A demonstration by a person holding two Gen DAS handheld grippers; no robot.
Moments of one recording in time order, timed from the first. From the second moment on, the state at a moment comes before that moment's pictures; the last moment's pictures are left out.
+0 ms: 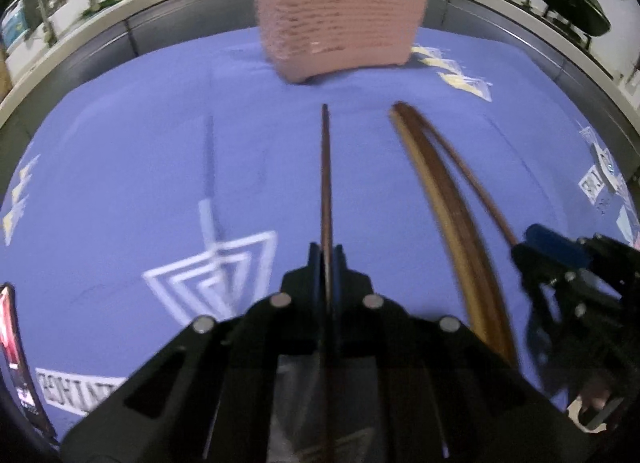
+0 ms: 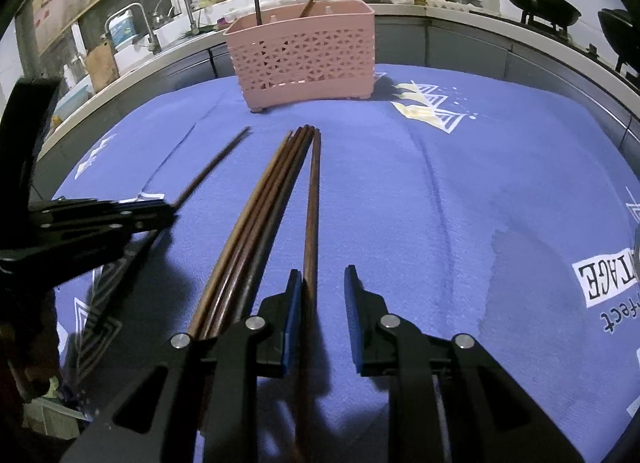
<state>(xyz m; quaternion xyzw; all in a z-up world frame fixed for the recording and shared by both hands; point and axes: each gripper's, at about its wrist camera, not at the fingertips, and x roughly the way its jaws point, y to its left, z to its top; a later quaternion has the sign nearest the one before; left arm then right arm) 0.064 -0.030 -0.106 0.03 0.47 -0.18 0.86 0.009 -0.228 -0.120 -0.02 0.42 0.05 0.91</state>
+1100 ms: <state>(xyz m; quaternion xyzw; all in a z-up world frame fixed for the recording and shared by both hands) 0.110 -0.010 0.017 -0.05 0.36 -0.27 0.89 0.077 -0.229 0.003 -0.01 0.30 0.16 0.94</state>
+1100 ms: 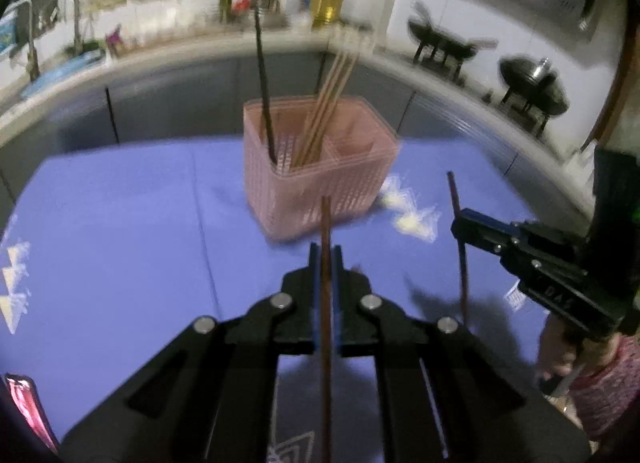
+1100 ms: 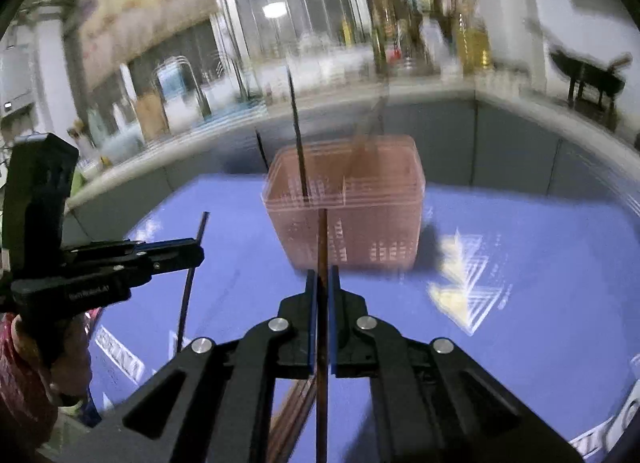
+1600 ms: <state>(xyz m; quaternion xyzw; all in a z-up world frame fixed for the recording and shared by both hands) 0.100 -0.002 0.079 -0.05 0.29 -0.27 0.91 0.083 -0.223 0.057 -0.01 0.20 0.14 0.97</state>
